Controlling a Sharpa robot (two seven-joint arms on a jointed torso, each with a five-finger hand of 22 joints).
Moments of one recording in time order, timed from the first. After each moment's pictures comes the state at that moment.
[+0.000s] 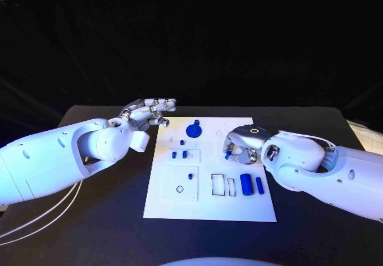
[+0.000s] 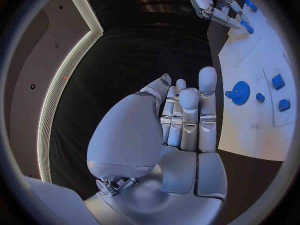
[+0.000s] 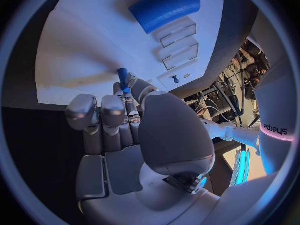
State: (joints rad) left arm 1.24 -0.84 -0.01 1.50 0.11 -0.22 0.23; left_hand 1.43 -0.12 0.28 0.06 0.10 1.06 0.14 0.14 0.07 1.17 0.07 0.30 0.12 1.28 -0.01 1.11 0.66 0.16 1.29 0.09 0.57 1.03; right arm 1.16 -0.88 -0.01 1.72 -1.80 -0.12 -0.29; right_hand 1.41 -0.06 0.37 -0.03 0.05 1.15 0.12 0.09 0.08 1.14 0.07 0.16 0.06 1.47 -0.01 1.05 0.91 0.12 1.29 0.09 1.24 0.94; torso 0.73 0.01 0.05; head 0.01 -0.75
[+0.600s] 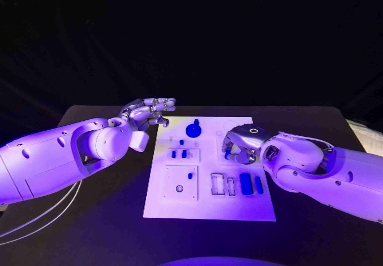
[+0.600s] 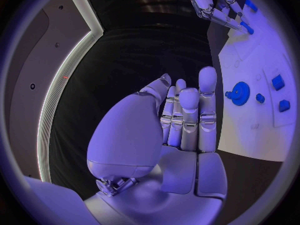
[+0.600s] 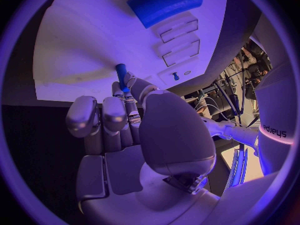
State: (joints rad) left arm 1.24 -0.84 -0.01 1.50 0.11 -0.21 0.23; left_hand 1.43 -0.12 0.28 0.06 0.10 1.06 0.14 0.14 0.07 1.17 0.07 0.30 0.12 1.28 -0.01 1.11 0.66 0.16 1.29 0.09 0.57 1.03; right arm 1.15 -0.89 -0.02 1.73 -1.81 -0.18 -0.29; right_hand 1.41 -0.06 0.43 -0.04 0.05 1.18 0.12 0.10 0.10 1.18 0.08 0.14 0.07 1.46 -0.02 1.10 0.96 0.12 1.31 0.08 1.28 1.00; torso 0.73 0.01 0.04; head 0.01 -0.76
